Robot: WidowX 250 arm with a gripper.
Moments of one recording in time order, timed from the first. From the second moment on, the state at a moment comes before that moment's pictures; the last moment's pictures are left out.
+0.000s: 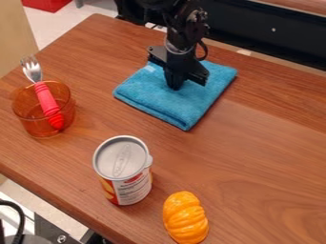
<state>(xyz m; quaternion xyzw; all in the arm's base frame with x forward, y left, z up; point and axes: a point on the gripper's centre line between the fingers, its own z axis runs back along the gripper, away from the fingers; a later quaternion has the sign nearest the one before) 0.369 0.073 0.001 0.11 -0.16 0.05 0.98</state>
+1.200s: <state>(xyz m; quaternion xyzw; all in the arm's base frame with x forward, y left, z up) 0.368 0.071 0.071 0.06 -0.16 0.11 0.98</state>
